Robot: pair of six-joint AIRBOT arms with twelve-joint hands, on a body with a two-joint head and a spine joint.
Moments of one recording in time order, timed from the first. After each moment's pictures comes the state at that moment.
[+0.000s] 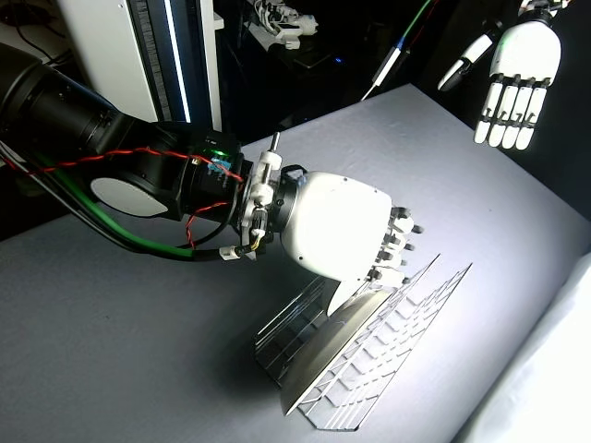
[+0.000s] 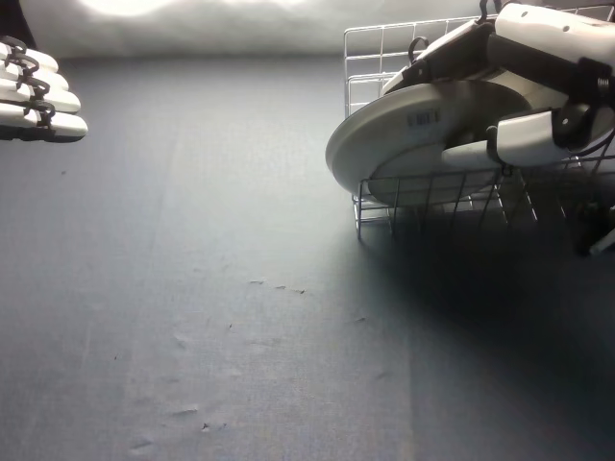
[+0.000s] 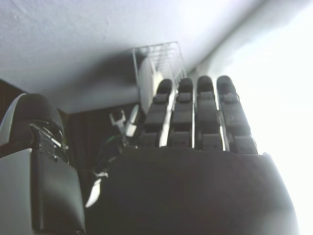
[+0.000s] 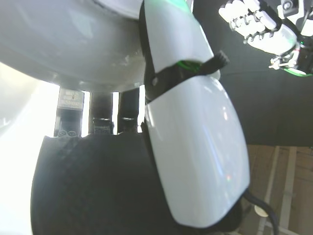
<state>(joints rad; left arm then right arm) 0.16 -0.73 1.50 1.84 -0.98 -0.33 -0.42 -1.01 1.07 0.13 0.52 -0.49</state>
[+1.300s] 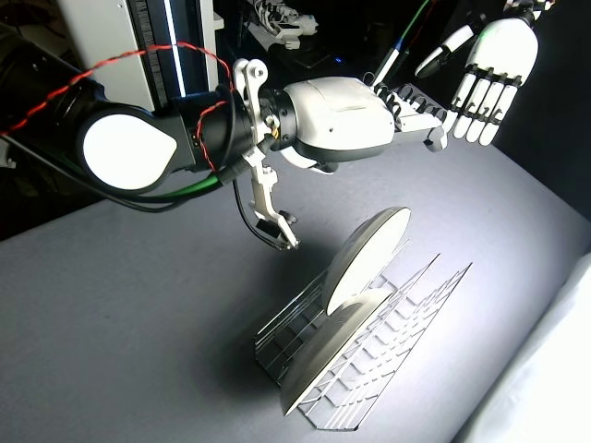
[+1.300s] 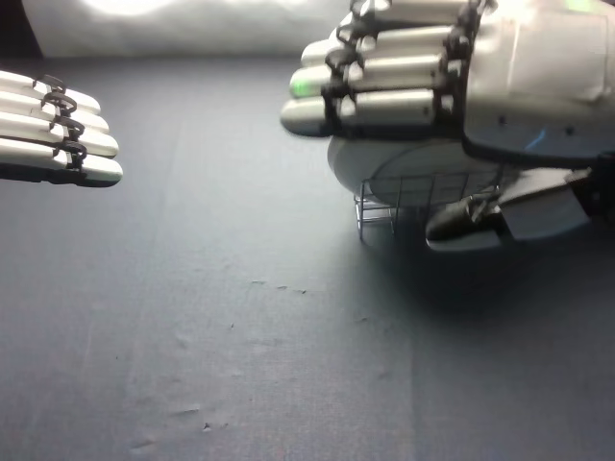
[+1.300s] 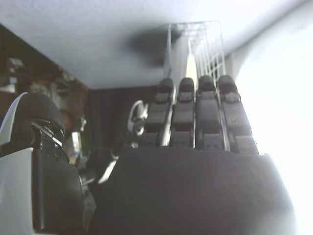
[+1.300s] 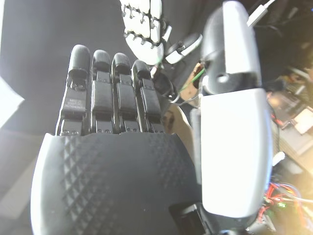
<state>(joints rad) 0.20 -0.72 1.45 1.77 -1.09 -0.36 -0.34 -0.93 1.02 -0.78 0.80 -0.51</state>
